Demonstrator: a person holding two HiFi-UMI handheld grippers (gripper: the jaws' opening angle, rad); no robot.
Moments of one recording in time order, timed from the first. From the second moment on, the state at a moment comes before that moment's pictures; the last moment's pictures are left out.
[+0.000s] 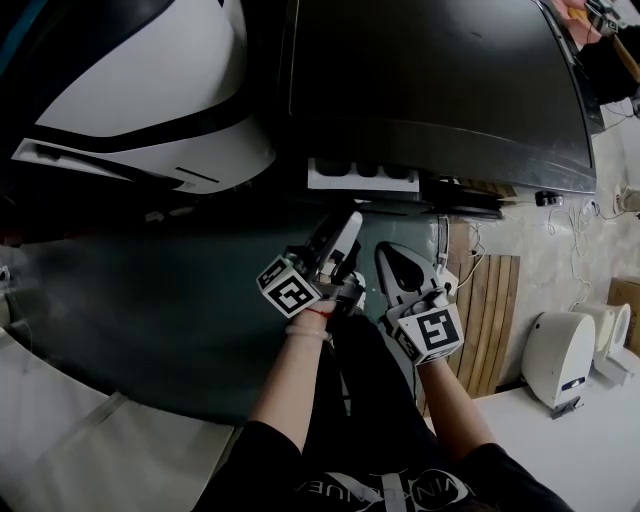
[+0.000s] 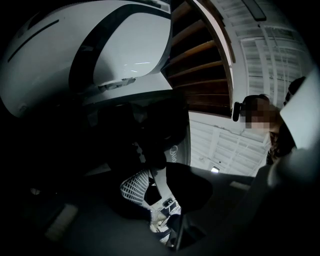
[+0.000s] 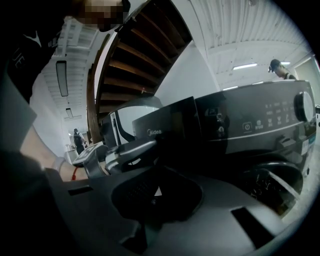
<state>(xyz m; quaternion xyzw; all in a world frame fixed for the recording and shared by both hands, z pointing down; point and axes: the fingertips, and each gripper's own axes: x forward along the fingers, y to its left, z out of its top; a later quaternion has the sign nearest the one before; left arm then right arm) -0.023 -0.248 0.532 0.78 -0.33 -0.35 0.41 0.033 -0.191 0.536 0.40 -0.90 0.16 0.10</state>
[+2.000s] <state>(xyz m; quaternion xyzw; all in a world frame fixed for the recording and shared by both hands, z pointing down) -0.015 -0.152 0.537 0.80 -0.30 -0.29 0.42 0.040 -0.113 0.514 0.45 -0.88 0.14 0.07</state>
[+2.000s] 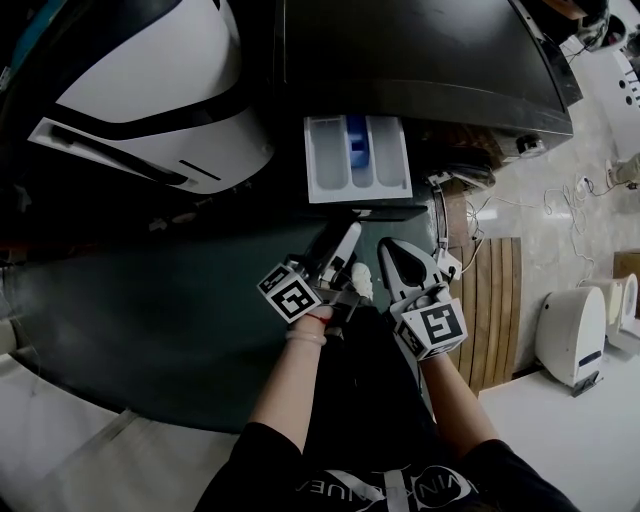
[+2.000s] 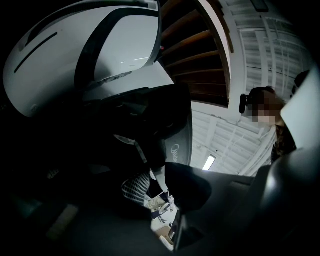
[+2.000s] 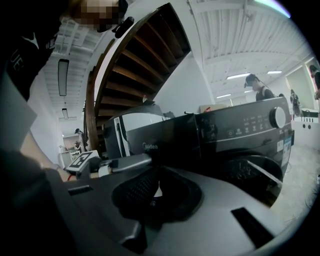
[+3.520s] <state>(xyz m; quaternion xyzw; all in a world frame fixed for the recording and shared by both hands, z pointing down) -0.030 -0.110 0.517 0.86 -0.35 -0.13 0.35 0.059 -0.103 0.466 0.47 -0.87 0.11 0.04</state>
